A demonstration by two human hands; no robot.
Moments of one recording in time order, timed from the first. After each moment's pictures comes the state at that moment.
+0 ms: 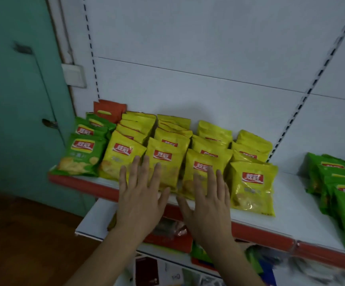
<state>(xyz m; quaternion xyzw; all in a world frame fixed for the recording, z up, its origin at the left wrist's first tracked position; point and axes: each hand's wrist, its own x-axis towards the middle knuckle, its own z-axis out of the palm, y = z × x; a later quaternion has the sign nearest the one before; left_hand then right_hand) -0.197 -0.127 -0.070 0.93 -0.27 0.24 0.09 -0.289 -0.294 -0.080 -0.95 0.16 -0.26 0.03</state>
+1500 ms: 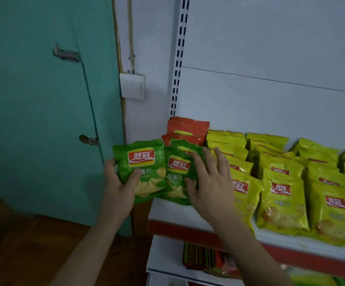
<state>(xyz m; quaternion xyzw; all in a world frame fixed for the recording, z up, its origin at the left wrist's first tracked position) 0.067 0.138 -0.043 0.70 -0.10 0.01 0.70 -0.016 -0.074 -0.051 -0.94 0.13 -0.31 -0.01</state>
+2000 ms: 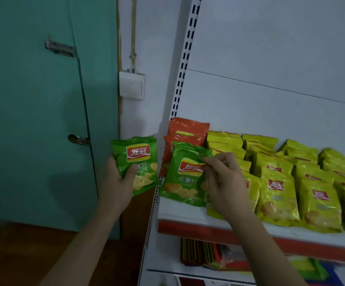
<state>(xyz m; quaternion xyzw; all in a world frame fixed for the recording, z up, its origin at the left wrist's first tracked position) 0.109 0.164 -0.049 0.72 -0.13 -0.03 0.68 -0.031 -0.062 -0.021 -0.89 0.08 -0.41 0.15</state>
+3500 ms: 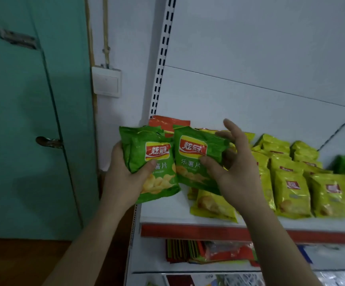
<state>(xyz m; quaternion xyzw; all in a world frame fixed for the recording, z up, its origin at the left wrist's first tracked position) 0.093 0.120 -0.023 0.70 -0.21 -0.05 0.68 -0.064 -0.057 0.047 -0.82 0.14 -0.37 0.42</state>
